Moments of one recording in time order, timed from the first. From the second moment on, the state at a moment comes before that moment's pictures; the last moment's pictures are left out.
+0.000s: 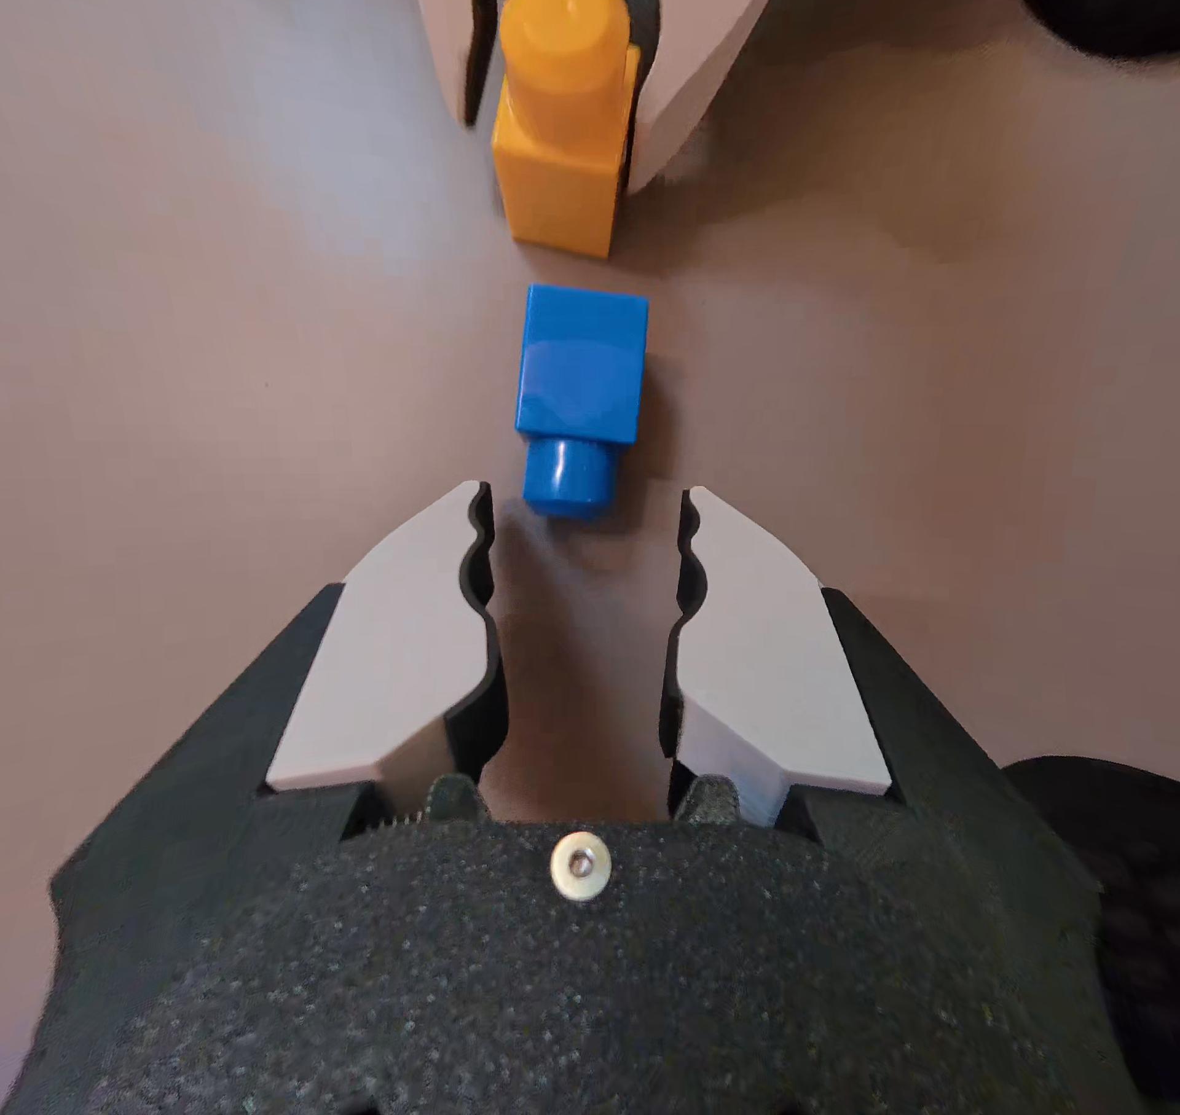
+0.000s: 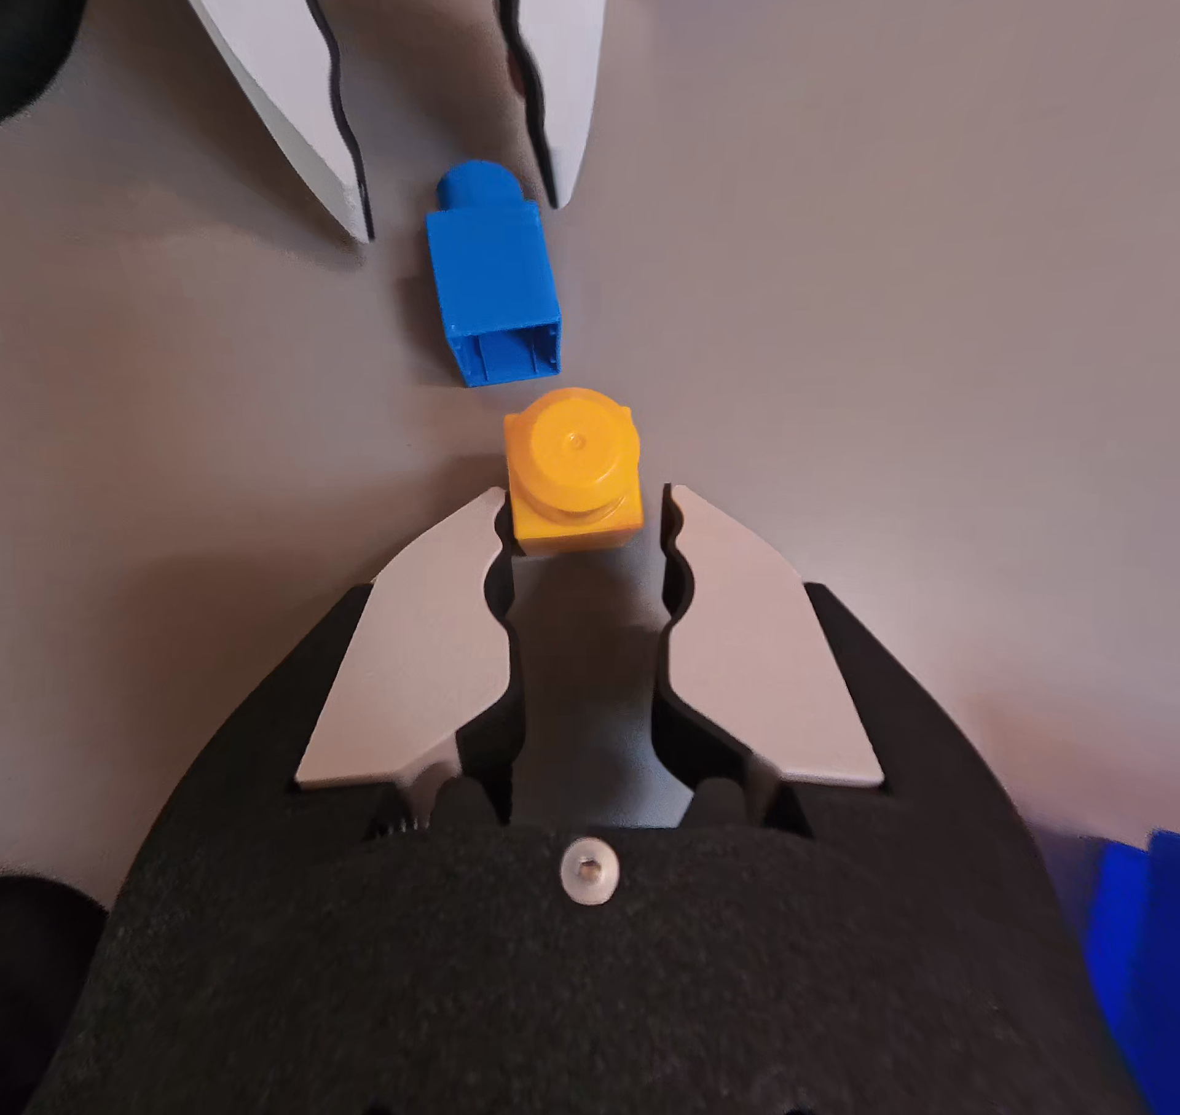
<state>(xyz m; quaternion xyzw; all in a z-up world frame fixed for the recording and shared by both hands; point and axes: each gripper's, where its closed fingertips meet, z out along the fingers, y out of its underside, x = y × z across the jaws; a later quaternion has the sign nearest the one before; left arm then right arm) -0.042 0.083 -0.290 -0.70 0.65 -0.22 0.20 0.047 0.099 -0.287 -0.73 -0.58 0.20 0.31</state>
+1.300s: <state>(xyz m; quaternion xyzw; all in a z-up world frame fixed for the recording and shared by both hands) 0.011 0.049 -0.111 -0.50 0.52 -0.49 0.49 -0.011 0.054 -0.126 -0.55 -0.48 0.41 0.55</state>
